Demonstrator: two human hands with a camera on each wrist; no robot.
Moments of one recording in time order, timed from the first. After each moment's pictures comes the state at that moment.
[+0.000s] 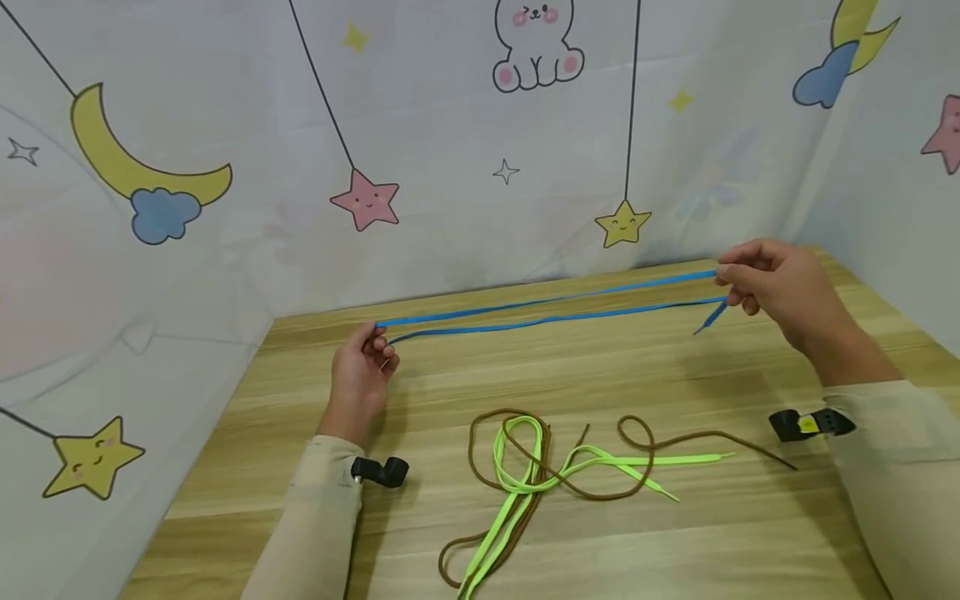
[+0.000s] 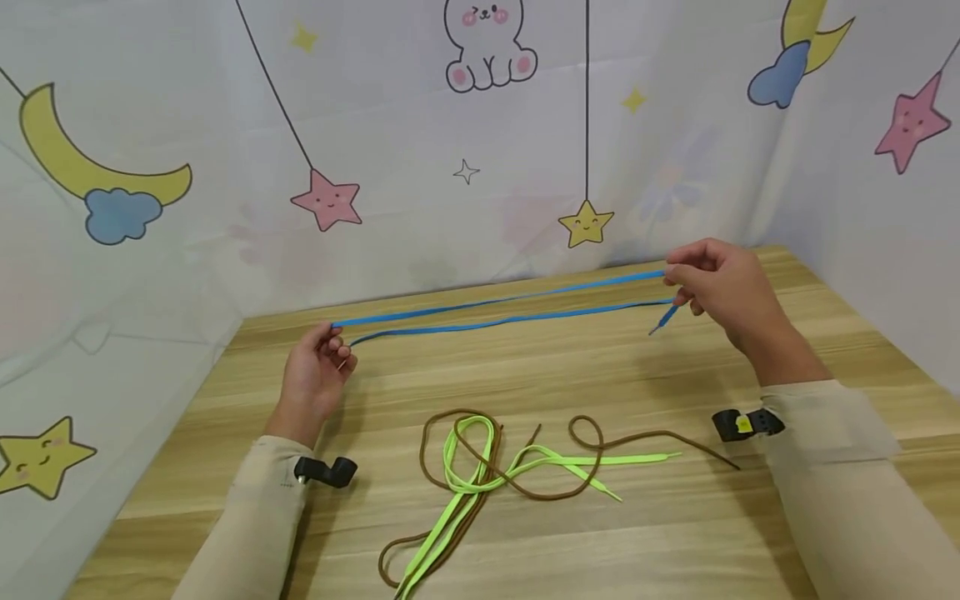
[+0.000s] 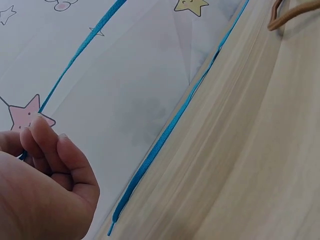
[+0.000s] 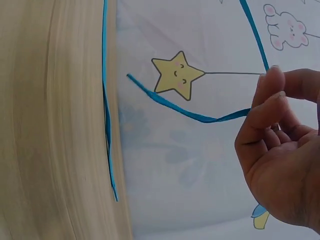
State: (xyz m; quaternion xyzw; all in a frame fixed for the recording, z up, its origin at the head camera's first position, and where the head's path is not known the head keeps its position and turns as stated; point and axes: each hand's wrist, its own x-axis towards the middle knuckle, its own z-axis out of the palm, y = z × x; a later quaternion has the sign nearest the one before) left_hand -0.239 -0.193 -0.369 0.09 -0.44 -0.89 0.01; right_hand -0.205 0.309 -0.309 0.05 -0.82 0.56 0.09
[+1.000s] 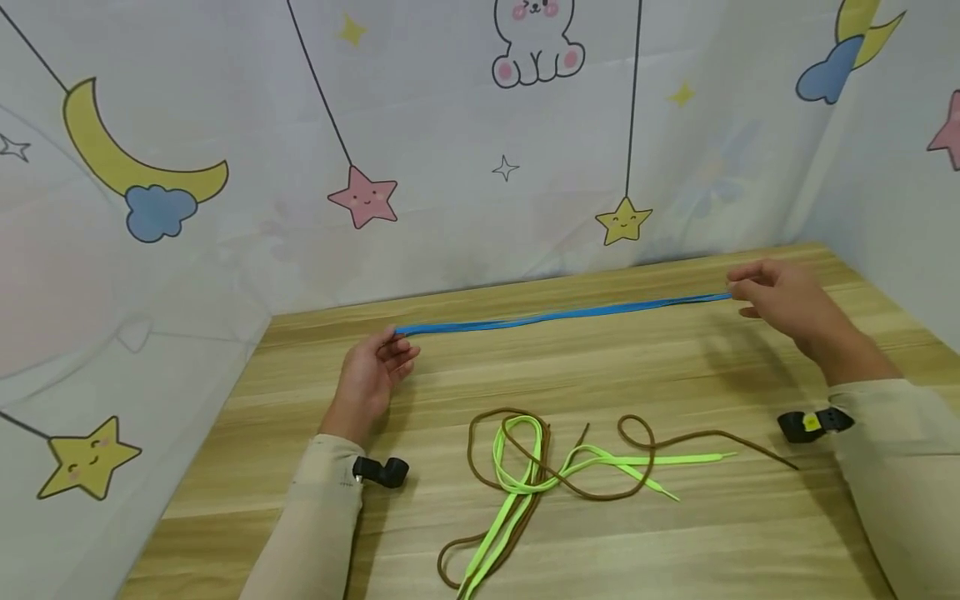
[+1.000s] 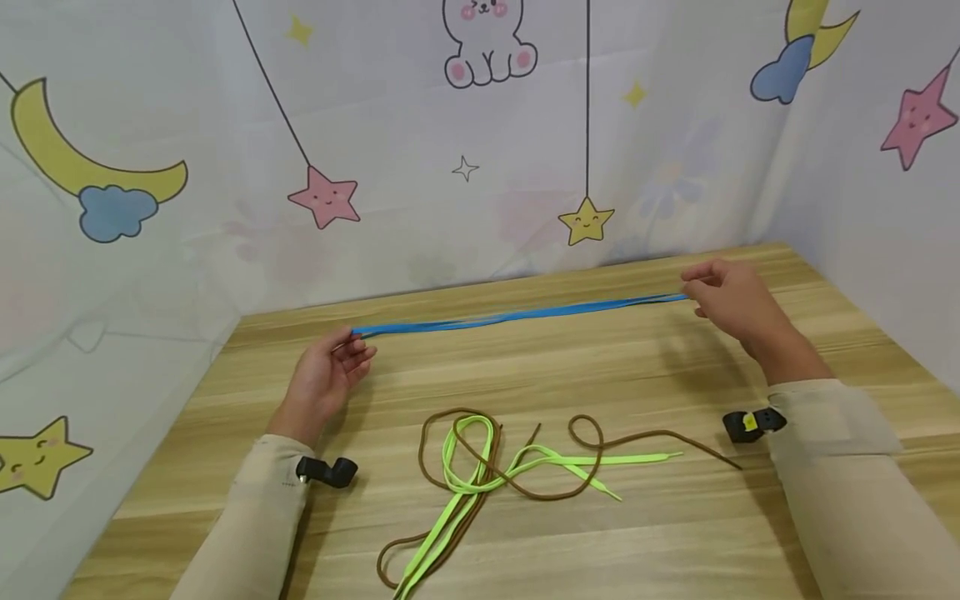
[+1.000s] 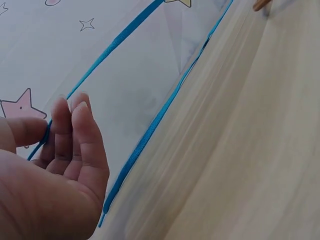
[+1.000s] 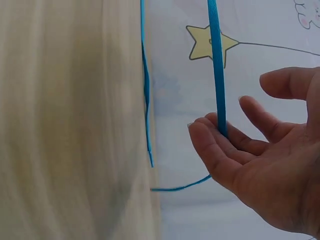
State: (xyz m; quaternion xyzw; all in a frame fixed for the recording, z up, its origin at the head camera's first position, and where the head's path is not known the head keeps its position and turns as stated) left_hand -0.244 -0.189 -0.376 0.07 -0.52 -0.85 -0.05; right_hand -0.216 0.336 -0.335 0.03 -0.90 0.44 0.01
